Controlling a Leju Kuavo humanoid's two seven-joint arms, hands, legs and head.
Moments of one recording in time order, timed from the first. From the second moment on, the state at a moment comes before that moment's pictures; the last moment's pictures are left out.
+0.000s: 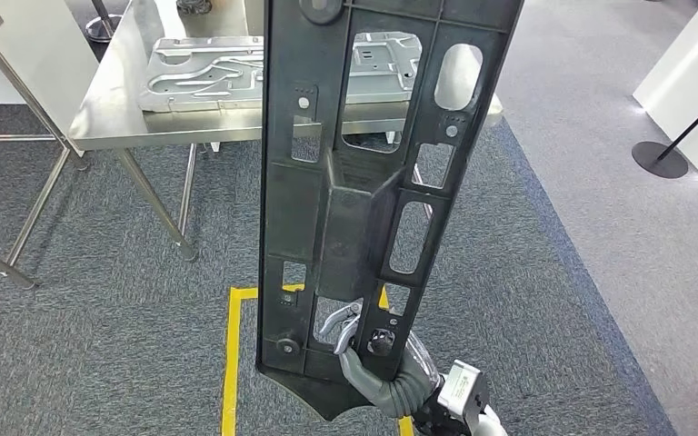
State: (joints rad) left arm -0.10 -0.12 0.37 -0.21 -1.02 0.02 -0.05; right arm 0.08 0.00 0.40 -1.84 0.04 0.34 -0.44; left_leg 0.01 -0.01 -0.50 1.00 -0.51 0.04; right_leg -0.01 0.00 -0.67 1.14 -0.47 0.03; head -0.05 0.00
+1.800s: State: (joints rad) left arm -0.11 -0.12 0.38 -0.21 -1.01 0.01 -0.06; right arm 0.07 0.00 0.40 -1.84 0.04 0.34 -0.44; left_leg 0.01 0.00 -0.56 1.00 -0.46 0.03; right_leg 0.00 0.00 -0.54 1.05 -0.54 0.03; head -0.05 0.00
